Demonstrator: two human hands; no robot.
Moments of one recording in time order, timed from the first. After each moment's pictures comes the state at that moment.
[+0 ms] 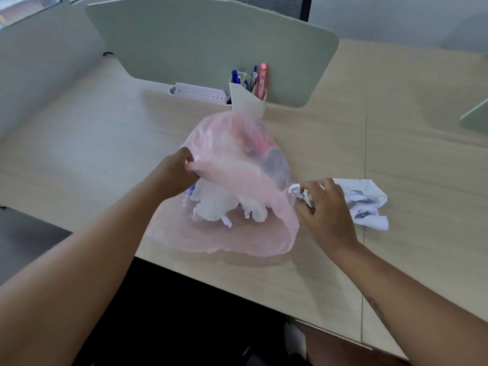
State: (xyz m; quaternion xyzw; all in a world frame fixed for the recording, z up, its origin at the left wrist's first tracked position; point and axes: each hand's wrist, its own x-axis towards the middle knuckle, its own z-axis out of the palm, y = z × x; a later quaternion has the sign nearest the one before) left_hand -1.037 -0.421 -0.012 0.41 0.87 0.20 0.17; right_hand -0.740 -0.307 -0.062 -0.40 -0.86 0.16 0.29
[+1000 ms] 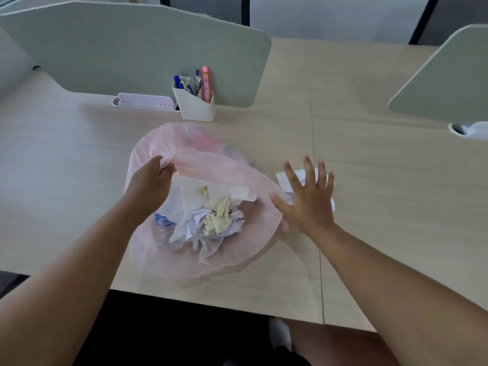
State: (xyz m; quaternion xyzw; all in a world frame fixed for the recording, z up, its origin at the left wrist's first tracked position) left_hand -0.967 -0.386 -0.007 0.37 0.85 0.31 0.19; right_hand -0.684 -0.251 -0.102 -0.47 -0.86 0.03 0.19
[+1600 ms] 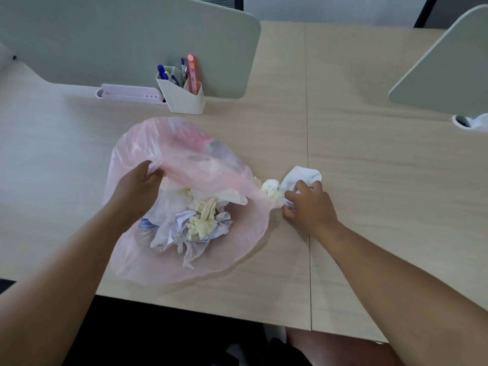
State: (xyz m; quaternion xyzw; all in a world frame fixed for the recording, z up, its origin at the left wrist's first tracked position) left_hand -0.960 -0.376 -0.022 0.37 0.86 0.29 0.22; right_hand -0.654 -0.219 -0.138 -0.44 -0.90 -0.02 0.07
